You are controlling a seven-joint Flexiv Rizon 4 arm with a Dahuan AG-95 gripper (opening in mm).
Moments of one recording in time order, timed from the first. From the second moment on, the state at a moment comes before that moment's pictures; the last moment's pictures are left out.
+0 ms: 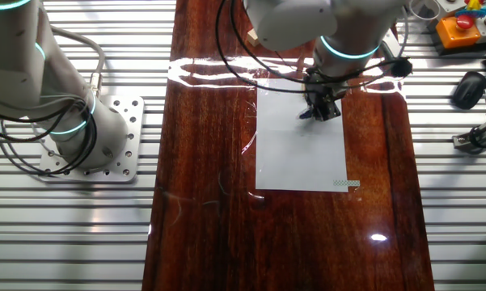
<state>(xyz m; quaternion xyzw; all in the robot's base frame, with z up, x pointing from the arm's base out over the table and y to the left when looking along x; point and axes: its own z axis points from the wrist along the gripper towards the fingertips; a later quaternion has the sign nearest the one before) 0.531 0.069 0.016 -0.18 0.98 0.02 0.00</state>
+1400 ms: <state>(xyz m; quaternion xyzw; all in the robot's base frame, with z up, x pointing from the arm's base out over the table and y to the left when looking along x) 0.522 -0.009 0.049 -0.26 0.97 0.02 0.00</state>
